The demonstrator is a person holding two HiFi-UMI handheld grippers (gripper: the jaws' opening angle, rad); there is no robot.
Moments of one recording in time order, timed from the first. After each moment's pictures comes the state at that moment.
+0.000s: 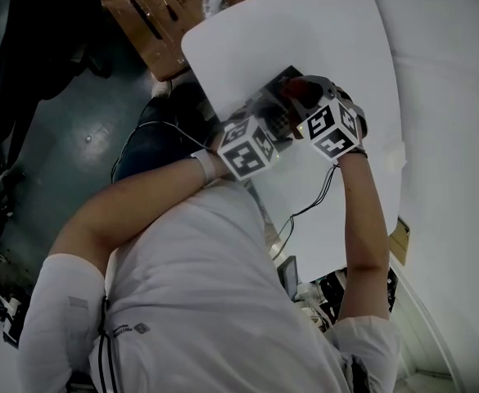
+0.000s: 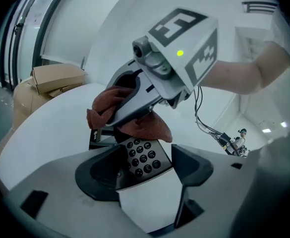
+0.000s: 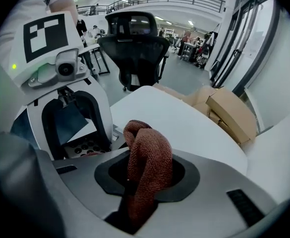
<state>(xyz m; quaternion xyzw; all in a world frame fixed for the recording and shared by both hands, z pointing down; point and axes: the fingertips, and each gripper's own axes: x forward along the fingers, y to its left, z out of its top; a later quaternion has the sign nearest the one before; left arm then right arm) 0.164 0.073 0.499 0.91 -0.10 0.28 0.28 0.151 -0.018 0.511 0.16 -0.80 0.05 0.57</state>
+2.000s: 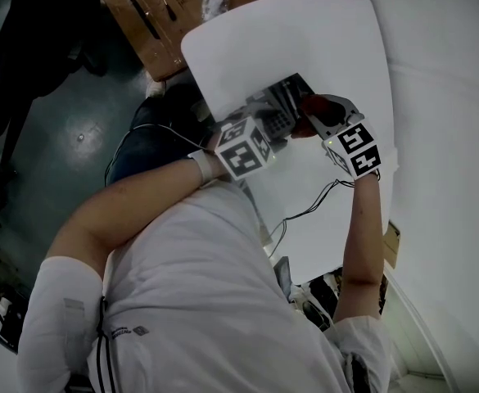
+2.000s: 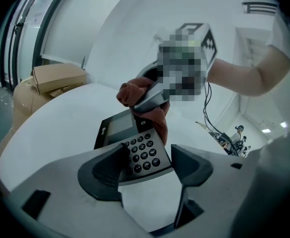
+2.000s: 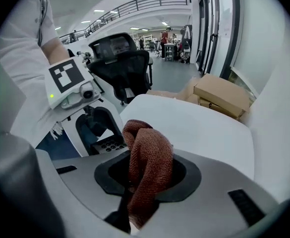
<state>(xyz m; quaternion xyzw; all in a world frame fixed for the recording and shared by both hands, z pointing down) 0.161 0.067 0.500 0.91 -0.10 0.28 0.28 0.185 -0.006 0.474 0.21 -0.82 0.17 0.50</state>
